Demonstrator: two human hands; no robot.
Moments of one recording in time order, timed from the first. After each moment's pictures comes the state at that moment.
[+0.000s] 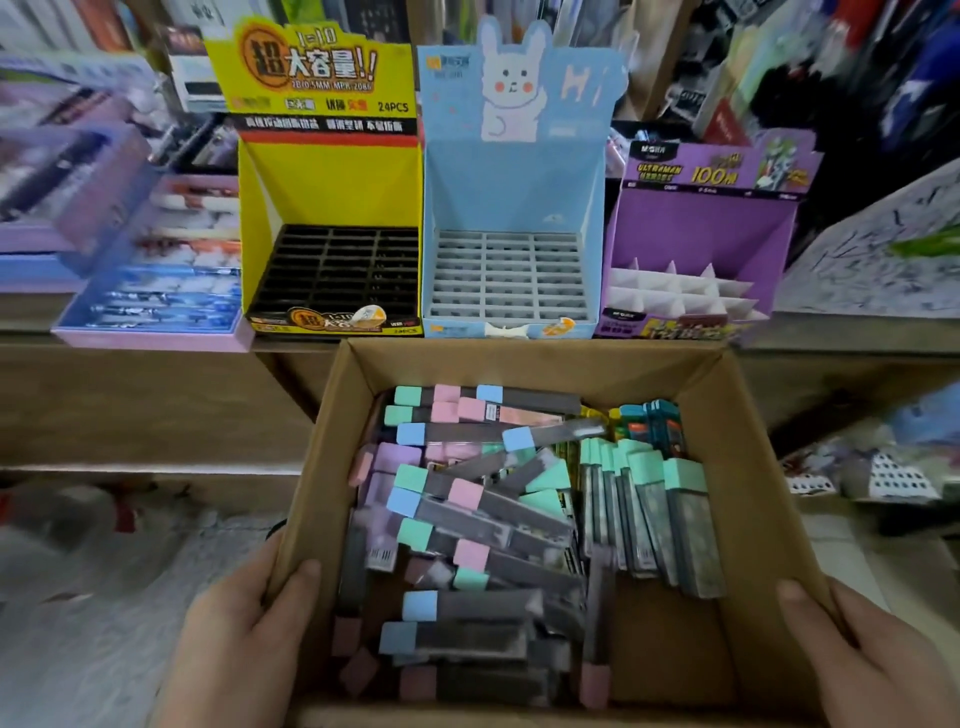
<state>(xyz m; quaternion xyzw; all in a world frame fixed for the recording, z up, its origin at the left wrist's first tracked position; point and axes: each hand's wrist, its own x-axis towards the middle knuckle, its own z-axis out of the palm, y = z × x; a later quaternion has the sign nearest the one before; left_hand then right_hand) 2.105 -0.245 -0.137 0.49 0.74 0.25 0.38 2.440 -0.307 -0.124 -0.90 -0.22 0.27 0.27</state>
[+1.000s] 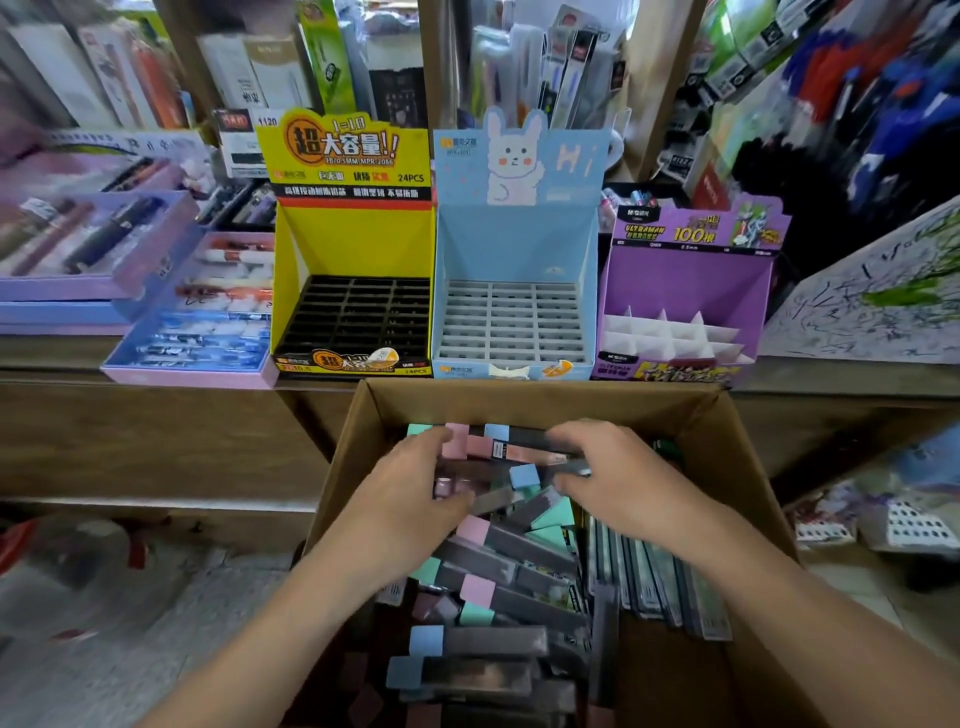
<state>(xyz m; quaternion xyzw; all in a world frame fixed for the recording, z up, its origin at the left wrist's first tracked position) 2.181 -0.157 -0.130 0.72 0.60 0.11 0.34 2.406 -0.162 -0.136 -0.67 -0.67 0.31 0.10</state>
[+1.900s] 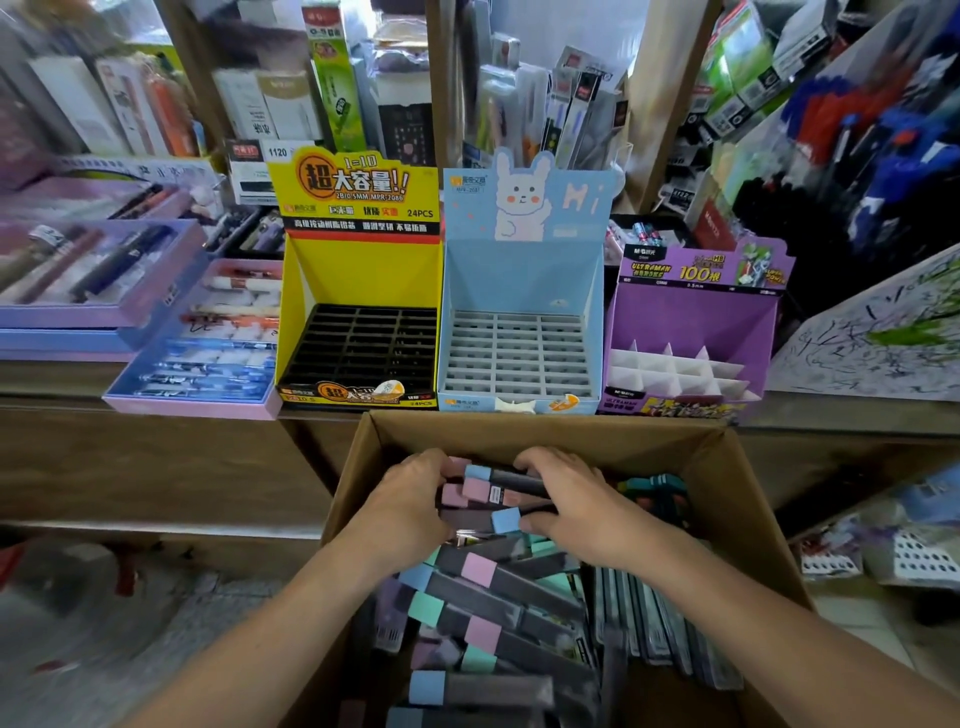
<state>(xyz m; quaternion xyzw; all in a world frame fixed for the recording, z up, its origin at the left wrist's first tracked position) 2.176 -0.108 -0.174 0.71 0.62 0.05 0.34 2.392 -0.132 -0.179 -0.62 -0.72 0.31 0.06</state>
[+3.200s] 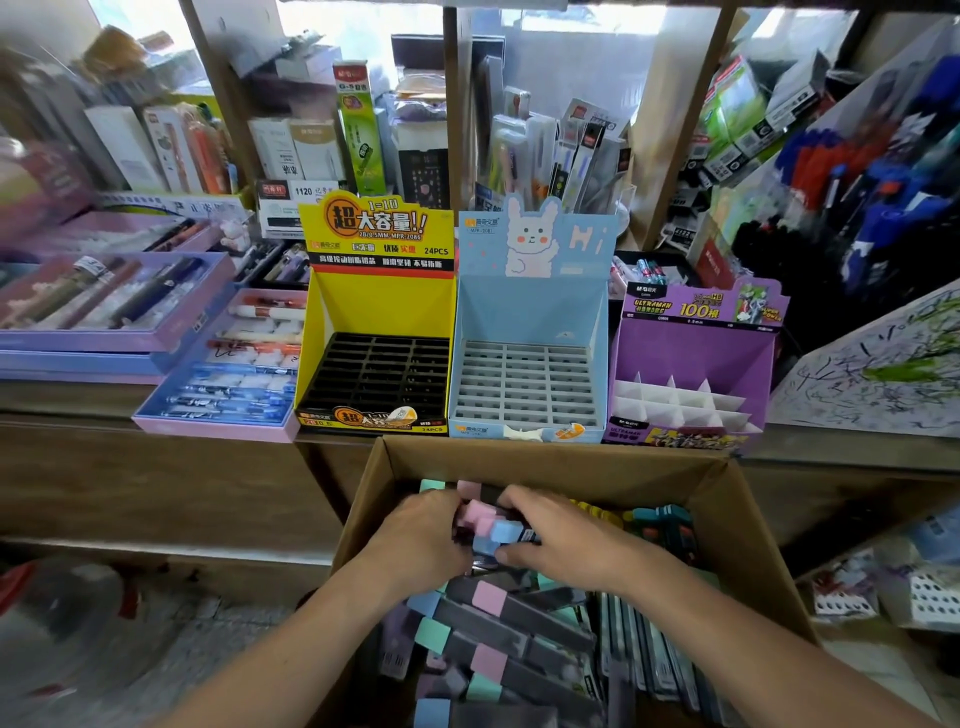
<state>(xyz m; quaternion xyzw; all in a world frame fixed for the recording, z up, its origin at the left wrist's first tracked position) 2.181 -0.113 -0.166 0.73 0.59 0.03 0.34 2.379 -0.125 -0.181 -0.55 -0.76 0.34 0.05</state>
